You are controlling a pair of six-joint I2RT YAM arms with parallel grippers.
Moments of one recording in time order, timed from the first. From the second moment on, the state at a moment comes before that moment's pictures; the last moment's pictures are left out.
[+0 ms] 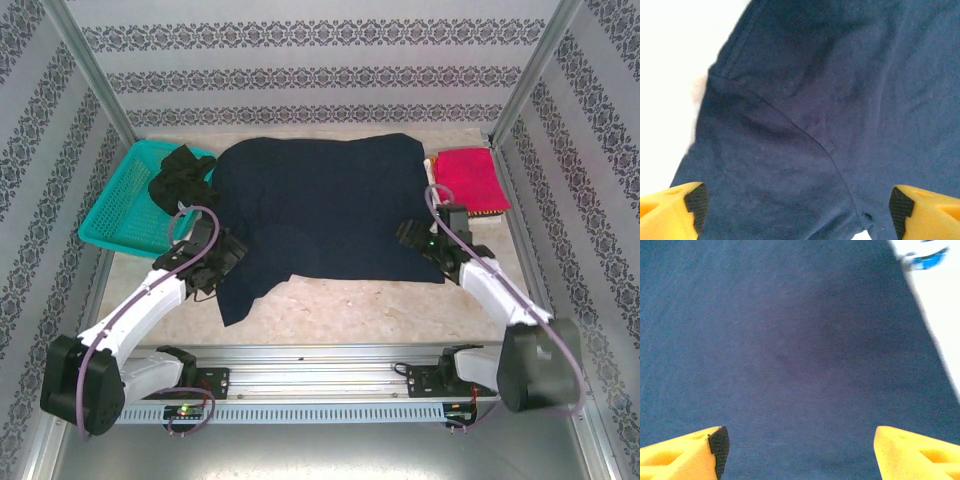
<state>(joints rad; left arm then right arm) -0.32 1.13 0.70 -0.60 -0.13 -1.18 0.14 1.27 0.70 -0.27 -0.10 0.57</state>
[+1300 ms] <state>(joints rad) -0.42 1.45 0.72 -0.77 -0.15 -1.67 0.24 1.51 0.83 -0.21 -0.09 0.58</state>
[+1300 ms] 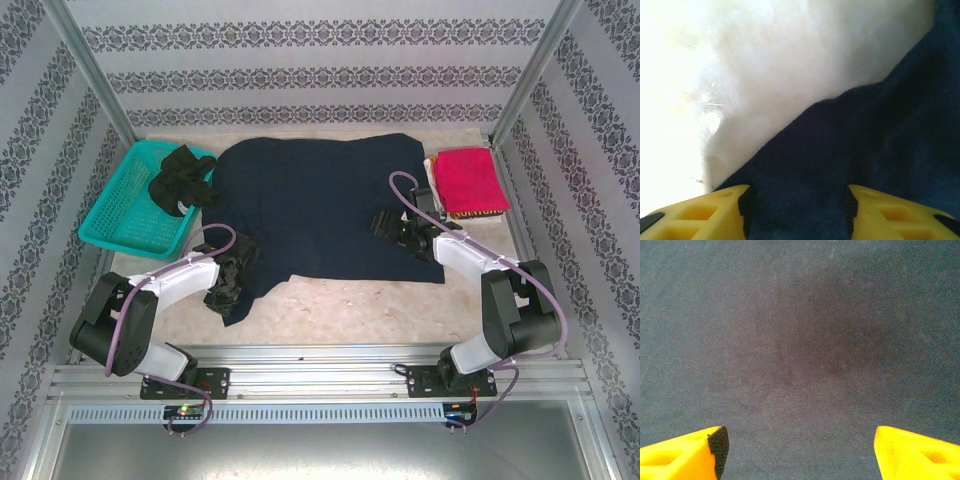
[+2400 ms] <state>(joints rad) -0.42 1.41 0.69 -0.73 -0.13 -1.66 -0.06 1.25 0.51 -0.43 -0.07 0.74</state>
